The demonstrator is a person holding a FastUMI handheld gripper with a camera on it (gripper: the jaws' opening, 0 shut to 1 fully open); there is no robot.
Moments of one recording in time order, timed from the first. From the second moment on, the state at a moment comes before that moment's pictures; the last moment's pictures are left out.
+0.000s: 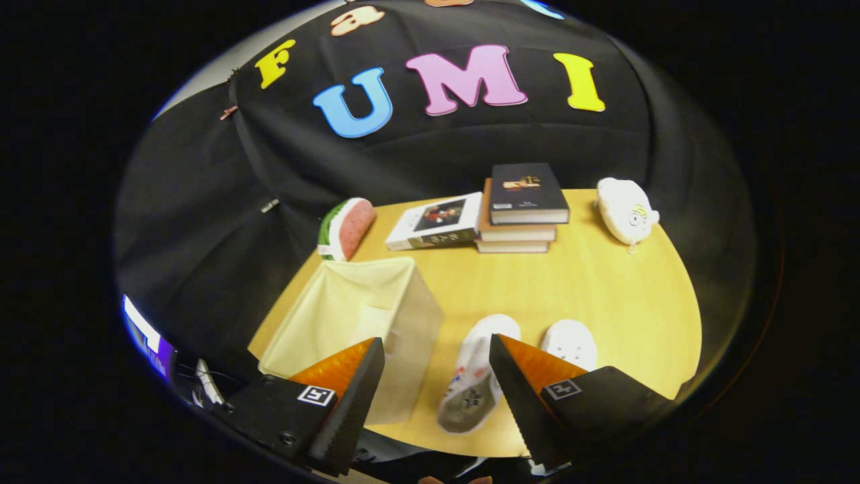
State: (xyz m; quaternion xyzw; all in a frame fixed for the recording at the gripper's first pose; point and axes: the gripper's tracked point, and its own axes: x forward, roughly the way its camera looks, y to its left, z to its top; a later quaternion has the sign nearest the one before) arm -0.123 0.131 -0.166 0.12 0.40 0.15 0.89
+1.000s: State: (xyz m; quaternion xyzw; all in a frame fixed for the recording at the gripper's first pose) arm -0.125 0.106 -0.321 0.03 0.50 0.07 0.86
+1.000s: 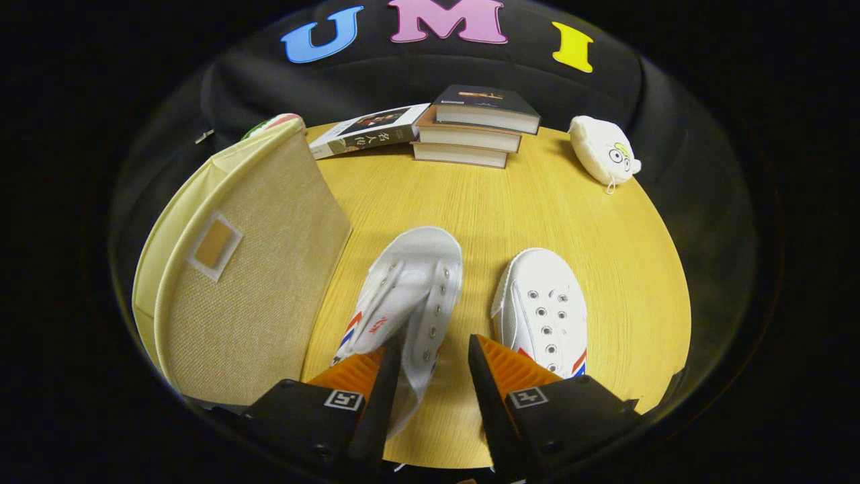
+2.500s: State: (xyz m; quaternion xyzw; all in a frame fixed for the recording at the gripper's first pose) arm -0.074 0.187 -0.118 0.25 0.49 0.06 0.83
